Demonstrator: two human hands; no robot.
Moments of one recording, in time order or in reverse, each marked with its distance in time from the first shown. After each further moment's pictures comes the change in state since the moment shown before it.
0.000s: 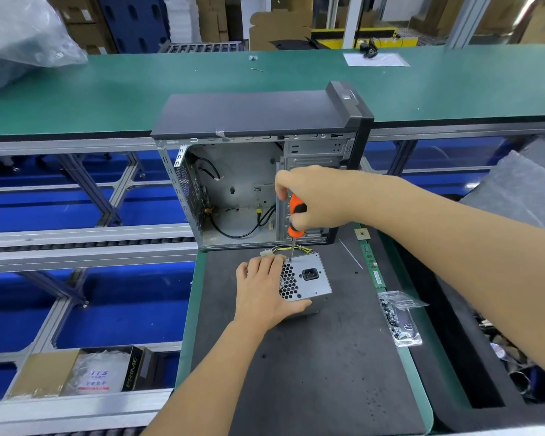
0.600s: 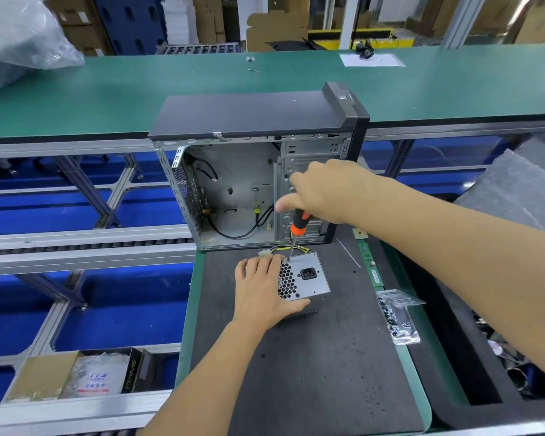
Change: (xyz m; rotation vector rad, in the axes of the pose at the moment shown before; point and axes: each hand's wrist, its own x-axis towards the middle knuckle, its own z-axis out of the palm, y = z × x) left_hand -0.001 0.001 0.003 -0.006 0.082 0.028; right_hand -0.005 -0.001 0.000 -0.441 0.105 0.091
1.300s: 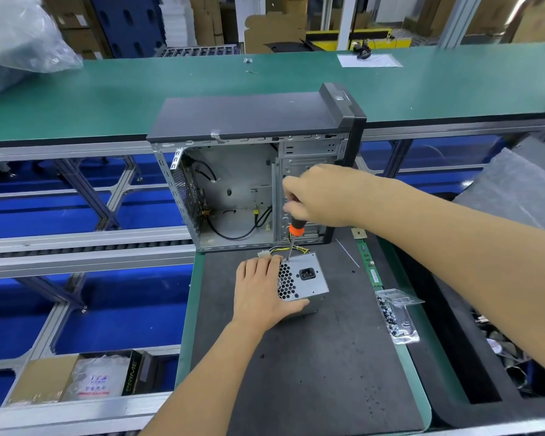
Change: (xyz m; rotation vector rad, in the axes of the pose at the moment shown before) left_hand 0.001 0.000 0.001 0.012 0.006 0.016; right_hand -0.006 0.004 -0.001 0.136 -0.011 -0.081
